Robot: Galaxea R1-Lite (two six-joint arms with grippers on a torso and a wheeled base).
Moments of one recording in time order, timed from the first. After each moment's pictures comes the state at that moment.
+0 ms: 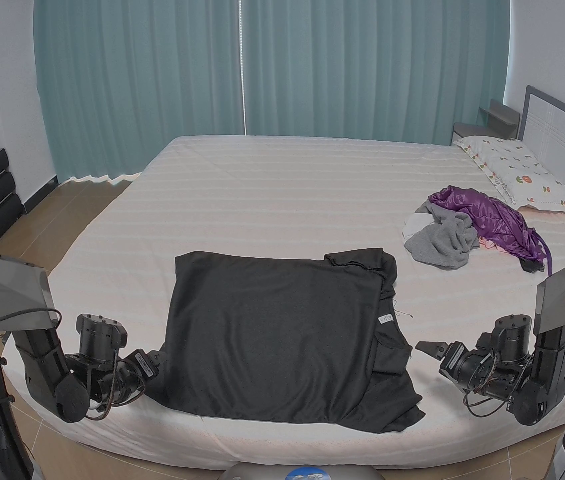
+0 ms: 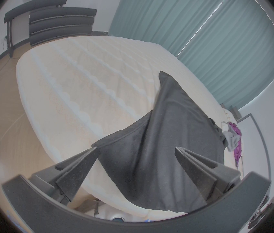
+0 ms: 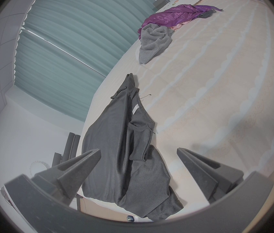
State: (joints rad) left arm -0.19 2.14 -0.32 -1.04 0.11 -0.80; right arm 0.22 2.28 -0.16 -1.55 0.15 0.88
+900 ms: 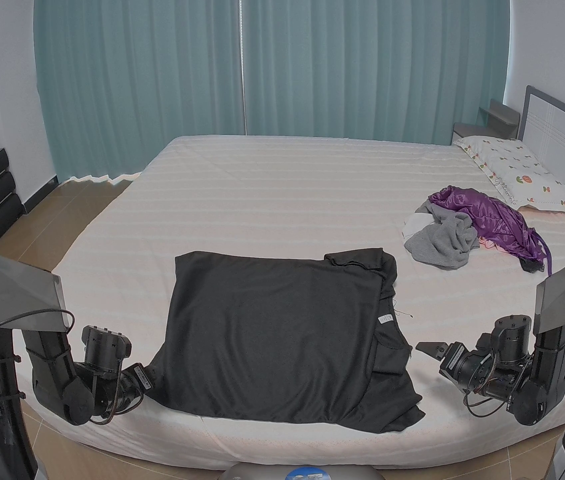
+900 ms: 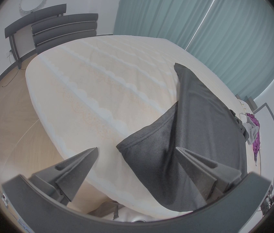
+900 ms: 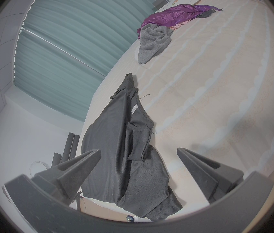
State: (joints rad) left arm -0.17 2.24 -0.32 -1.03 0.19 -0.73; right arm 0.22 2.28 -0.16 -1.55 0.15 0.88
